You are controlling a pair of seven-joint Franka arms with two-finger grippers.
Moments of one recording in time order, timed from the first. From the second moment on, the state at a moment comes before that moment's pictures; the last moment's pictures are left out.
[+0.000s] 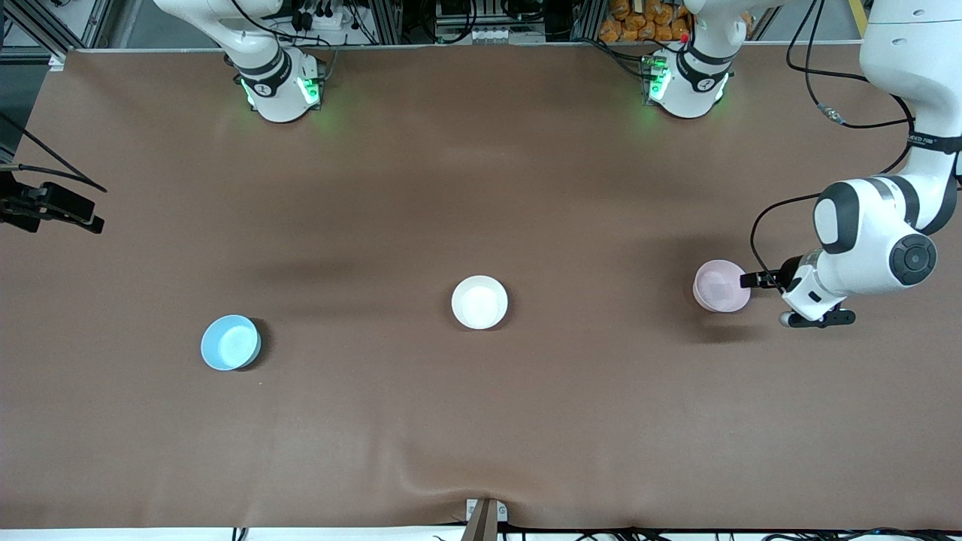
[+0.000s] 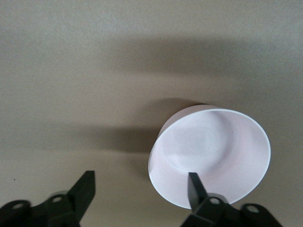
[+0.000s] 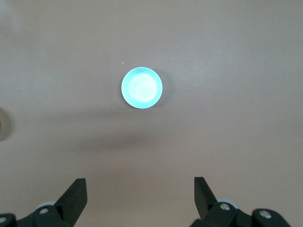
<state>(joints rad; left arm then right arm) 0.16 0.41 -0.07 -2.00 0.00 2.18 0.04 -0.01 0.08 -0.09 -1.50 0.04 1.56 -0.05</state>
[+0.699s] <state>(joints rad) 0.13 0.43 -0.07 -2.02 0.00 2.25 0.04 -0.01 0.08 -0.09 -1.50 0.04 1.56 -0.05</state>
